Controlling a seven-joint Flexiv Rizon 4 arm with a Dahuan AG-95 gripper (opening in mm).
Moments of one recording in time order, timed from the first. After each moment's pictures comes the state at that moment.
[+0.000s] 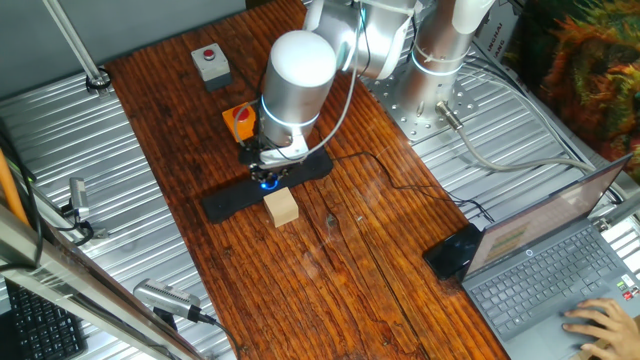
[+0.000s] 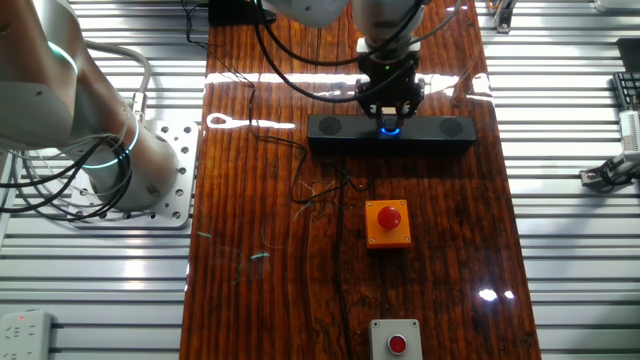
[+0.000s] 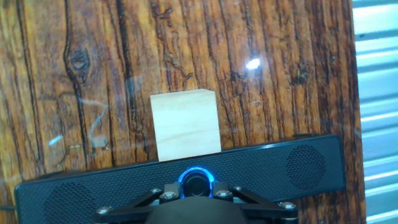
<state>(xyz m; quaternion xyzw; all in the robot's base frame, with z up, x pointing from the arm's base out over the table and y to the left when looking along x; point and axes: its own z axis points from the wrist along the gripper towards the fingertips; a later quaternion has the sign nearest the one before) 0.487 0.073 0.072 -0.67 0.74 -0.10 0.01</state>
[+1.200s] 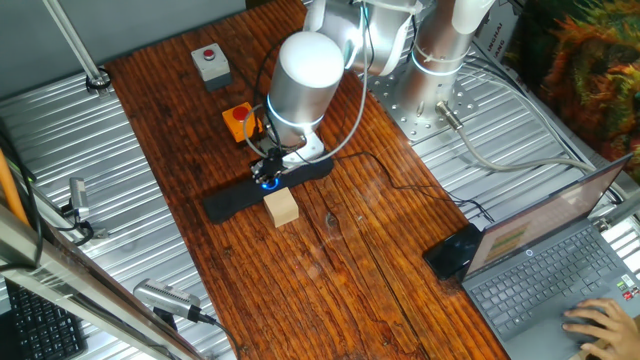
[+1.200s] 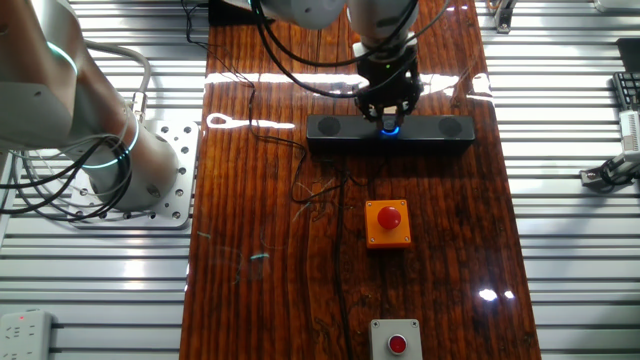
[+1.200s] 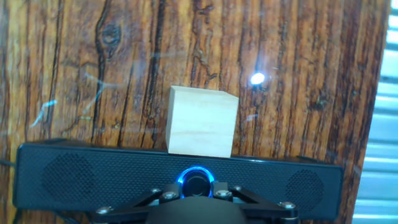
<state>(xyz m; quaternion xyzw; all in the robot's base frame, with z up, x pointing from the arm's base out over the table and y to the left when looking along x) 0.486 0.073 0.071 -0.76 0.64 -0.12 0.00</state>
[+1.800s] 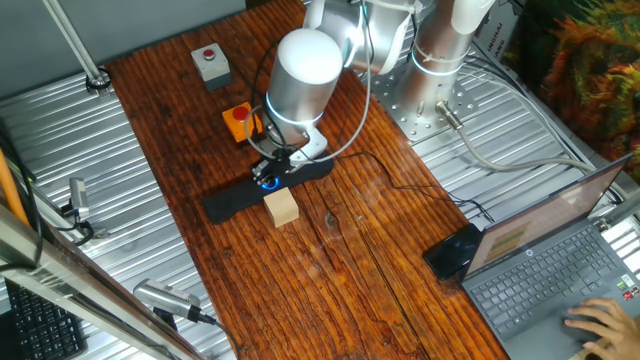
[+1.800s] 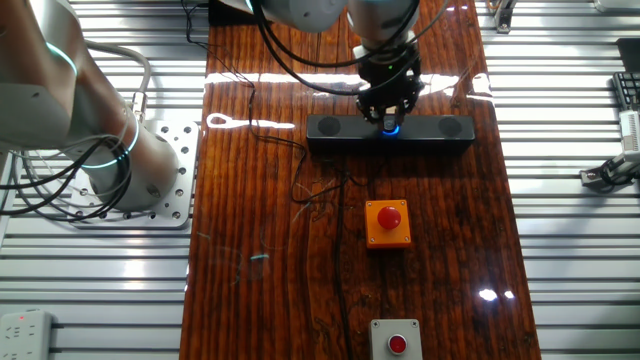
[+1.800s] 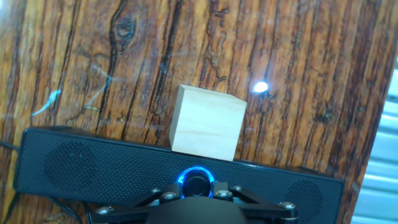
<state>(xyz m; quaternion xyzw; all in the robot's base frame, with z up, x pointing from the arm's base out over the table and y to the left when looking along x) 0.487 0.073 0.072 -0.80 0.59 -0.11 0.00</state>
